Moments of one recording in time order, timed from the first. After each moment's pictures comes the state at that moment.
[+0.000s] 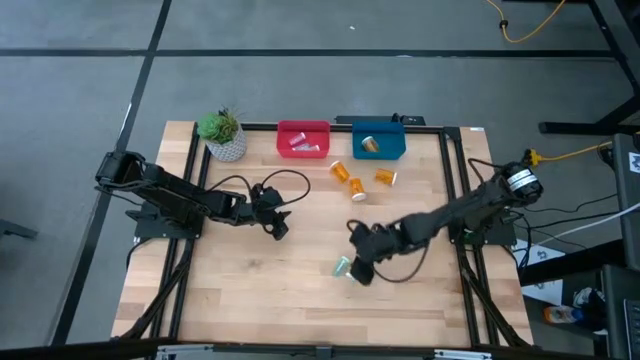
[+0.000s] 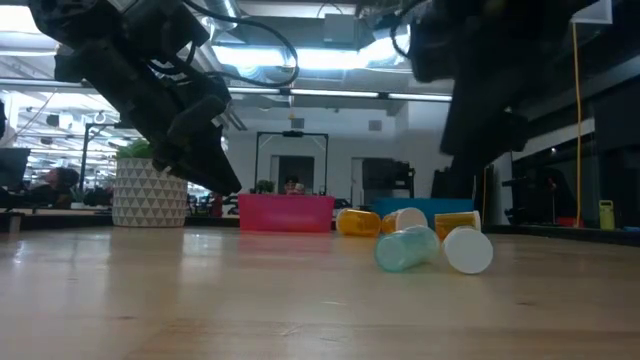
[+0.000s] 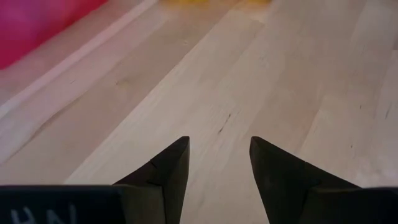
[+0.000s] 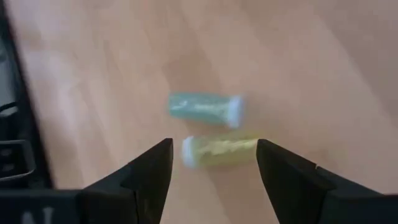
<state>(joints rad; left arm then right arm) -0.12 1.38 0.51 0.06 -0.48 -0.59 0.37 1.63 0.99 -0.37 0.09 0.89</state>
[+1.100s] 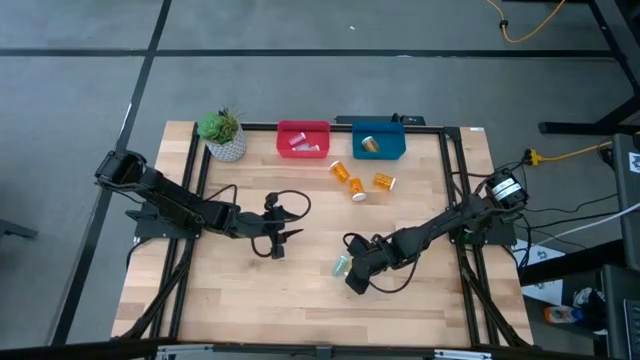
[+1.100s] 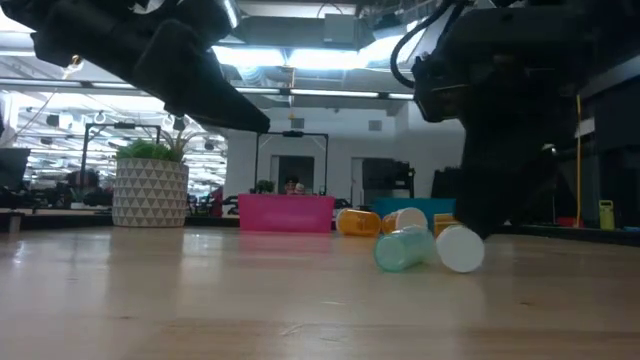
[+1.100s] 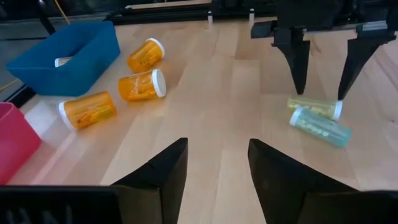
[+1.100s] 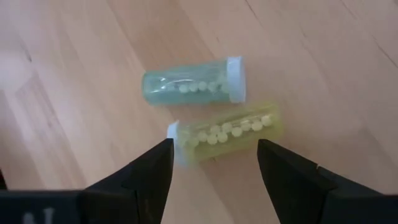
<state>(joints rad) -0.29 1.38 0.51 0.42 -0.49 -0.12 0.43 1.77 0.99 -0.31 0.14 1.03</state>
